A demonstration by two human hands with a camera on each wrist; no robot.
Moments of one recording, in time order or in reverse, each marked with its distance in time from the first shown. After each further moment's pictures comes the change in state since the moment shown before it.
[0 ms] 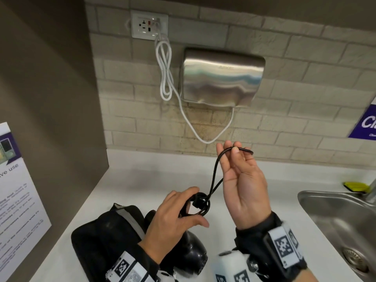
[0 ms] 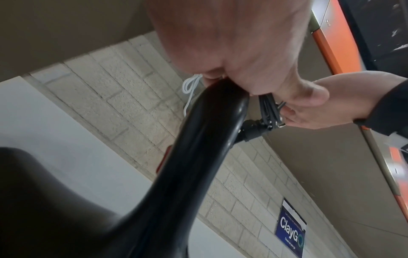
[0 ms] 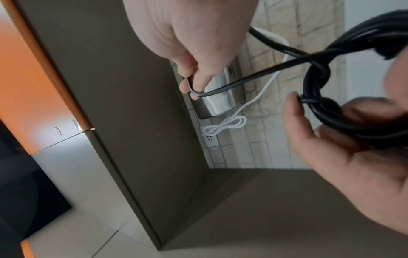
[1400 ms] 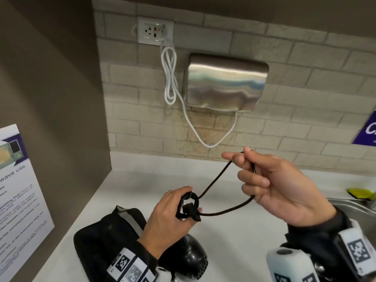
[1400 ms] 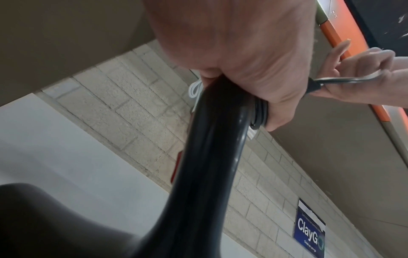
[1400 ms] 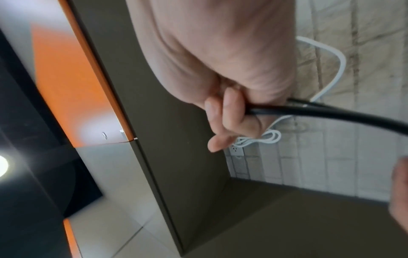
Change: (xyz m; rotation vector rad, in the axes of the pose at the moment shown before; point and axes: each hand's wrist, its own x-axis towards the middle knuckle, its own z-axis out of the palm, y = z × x) left_hand 0.002 -0.022 -0.001 0.149 0.054 -0.012; right_hand 0.002 -0.069 0.020 -0.607 -0.108 0.514
